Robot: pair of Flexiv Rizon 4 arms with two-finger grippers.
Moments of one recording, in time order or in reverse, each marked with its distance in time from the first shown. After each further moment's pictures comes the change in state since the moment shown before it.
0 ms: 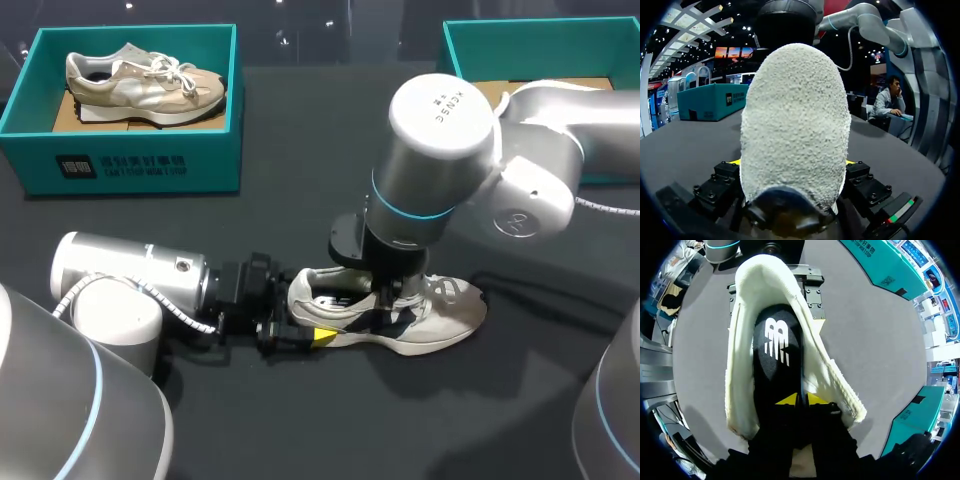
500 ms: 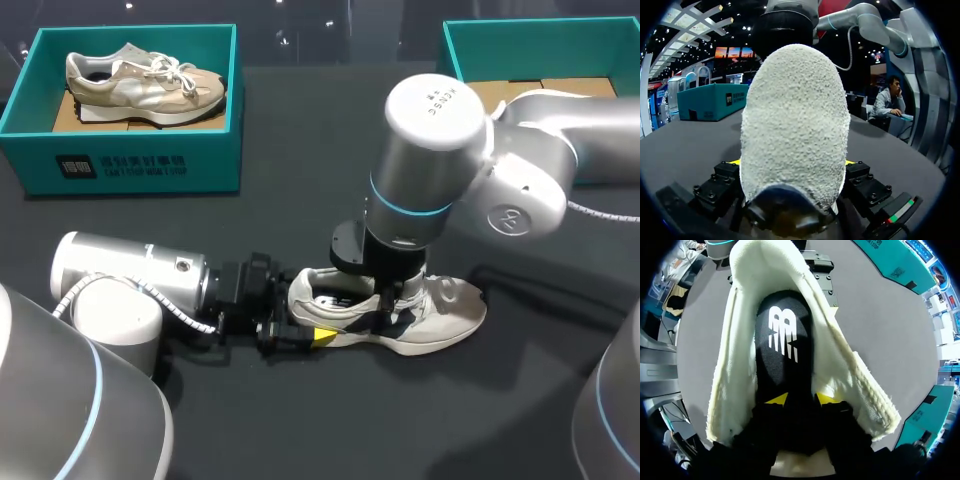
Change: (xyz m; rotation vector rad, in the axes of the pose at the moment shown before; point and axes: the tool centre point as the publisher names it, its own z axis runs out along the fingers) left arm 0.000 0.000 0.000 0.000 0.000 0.000; right arm 0.011 -0.007 0.019 0.027 0.099 0.007
